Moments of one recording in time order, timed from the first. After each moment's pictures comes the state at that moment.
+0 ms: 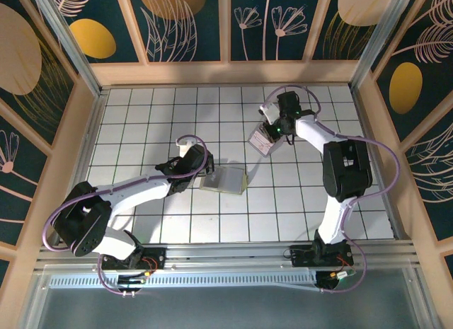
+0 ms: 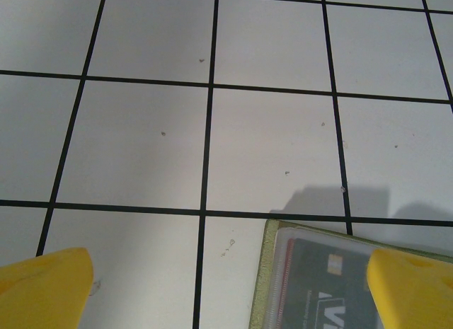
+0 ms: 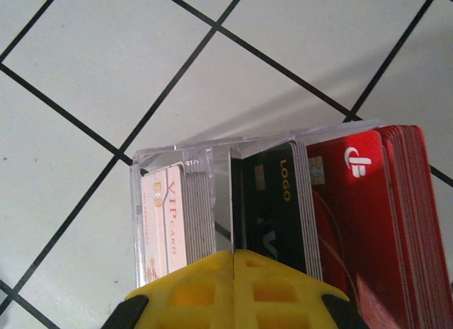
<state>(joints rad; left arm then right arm) -0.77 1.46 0.81 -0.25 -0.50 -0.69 0.28 1.89 1.36 -0.46 -0.22 -0.34</state>
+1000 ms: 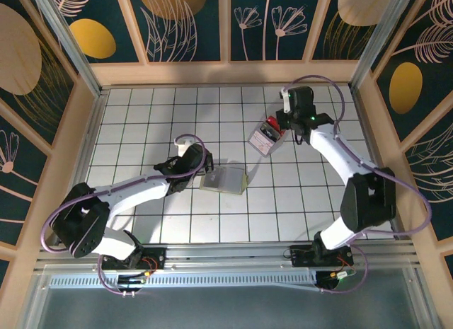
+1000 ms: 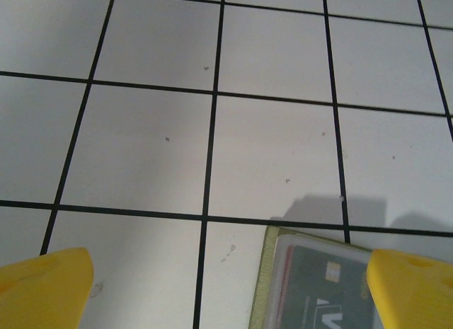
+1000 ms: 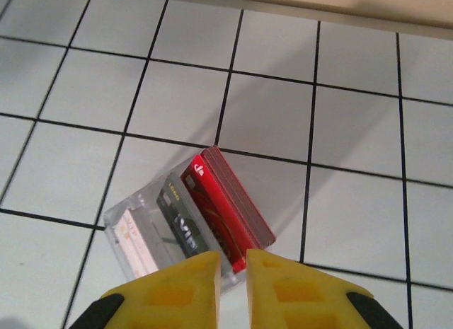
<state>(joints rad) -0.75 1.44 0.81 -0.25 -0.50 -0.71 0.31 1.54 1.24 -0.43 0.09 0.06</state>
